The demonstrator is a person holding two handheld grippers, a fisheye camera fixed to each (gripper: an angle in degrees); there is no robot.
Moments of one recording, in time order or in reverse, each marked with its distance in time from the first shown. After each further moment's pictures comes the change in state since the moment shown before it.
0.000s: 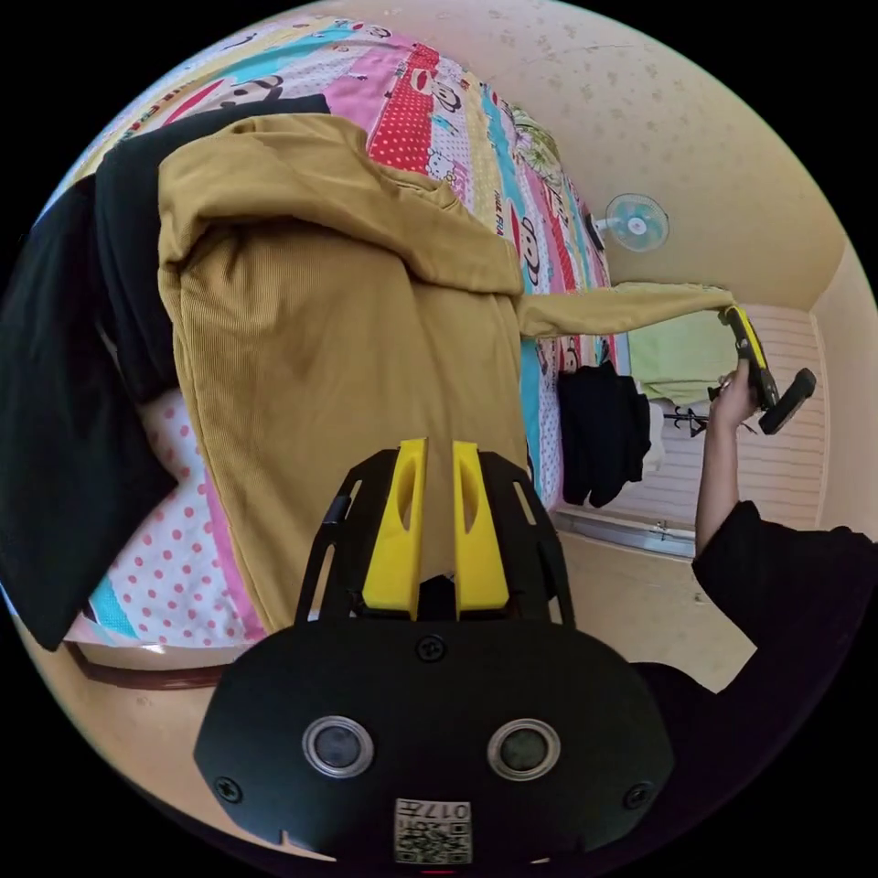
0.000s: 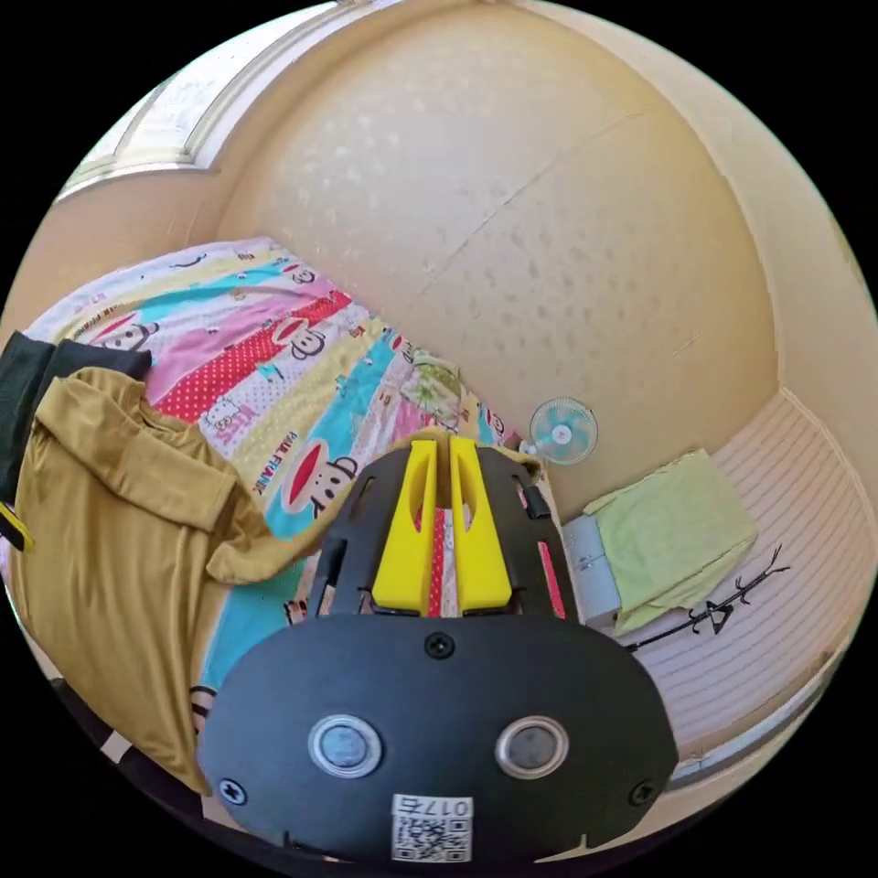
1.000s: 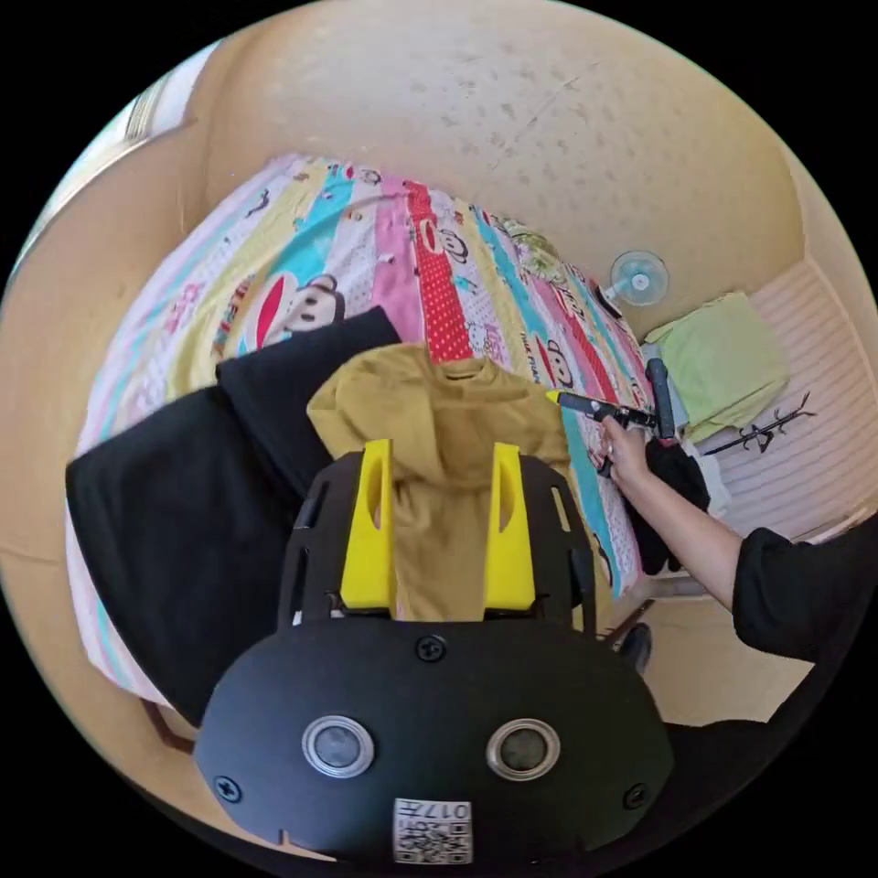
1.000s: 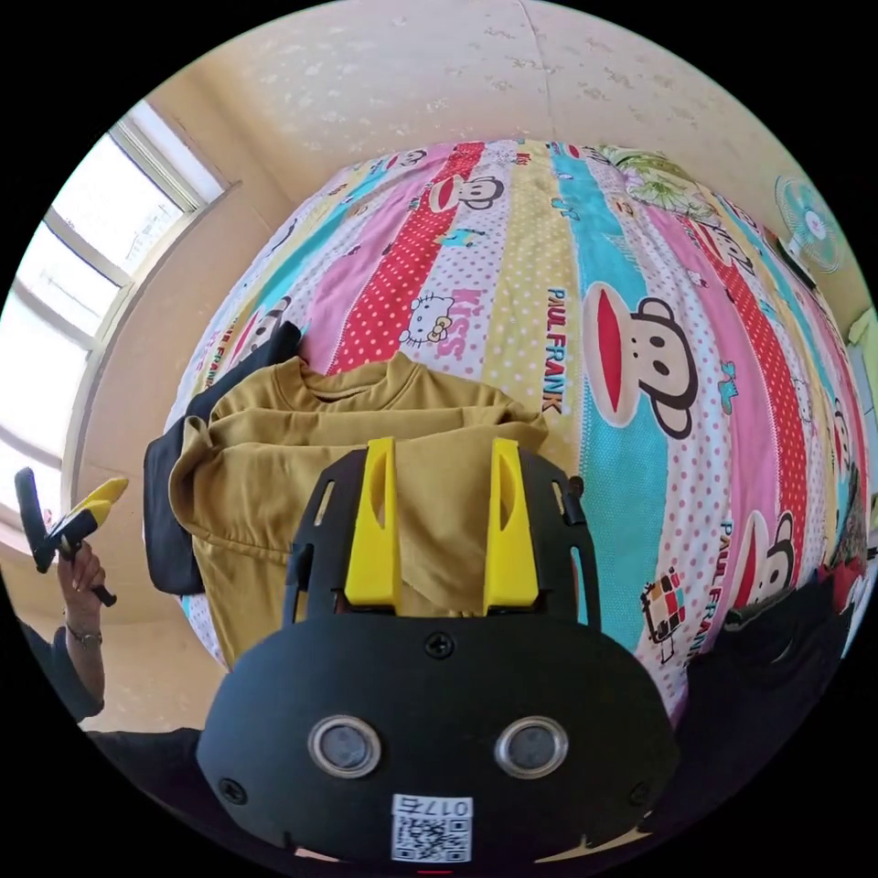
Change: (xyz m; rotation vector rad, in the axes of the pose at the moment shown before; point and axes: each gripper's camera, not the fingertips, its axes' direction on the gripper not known) left arm 0.007 -0.077 -0.105 0.371 -0.385 0.221; right arm -0.196 -0.032 0.205 -0.528 -0.834 0.381
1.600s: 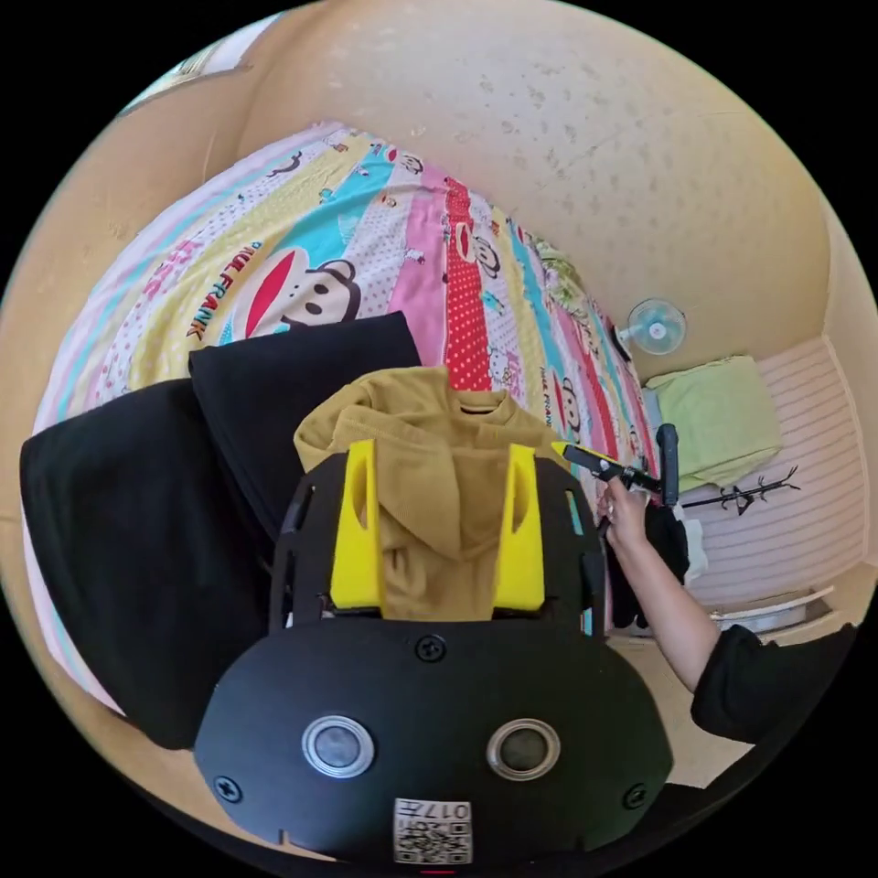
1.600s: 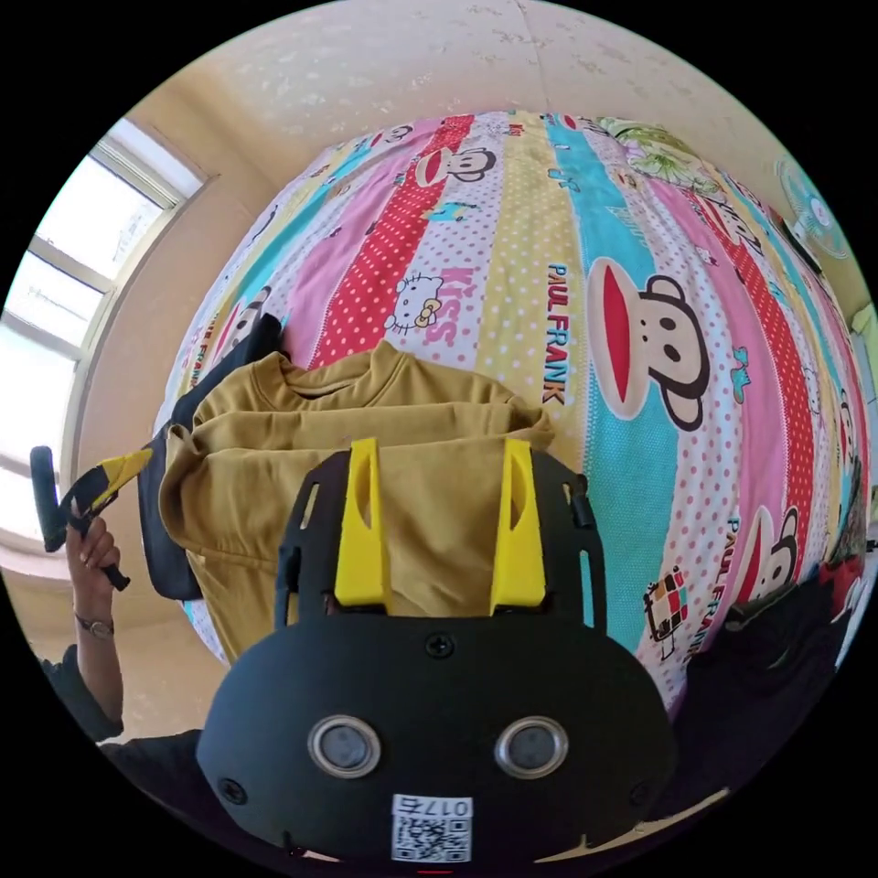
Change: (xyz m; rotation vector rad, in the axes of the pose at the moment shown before) left arm -0.037 -0.017 0.072 -0.049 0.048 -0.154; right arm 0.016 -0.038 -0.015 -0.110 0.080 0.047
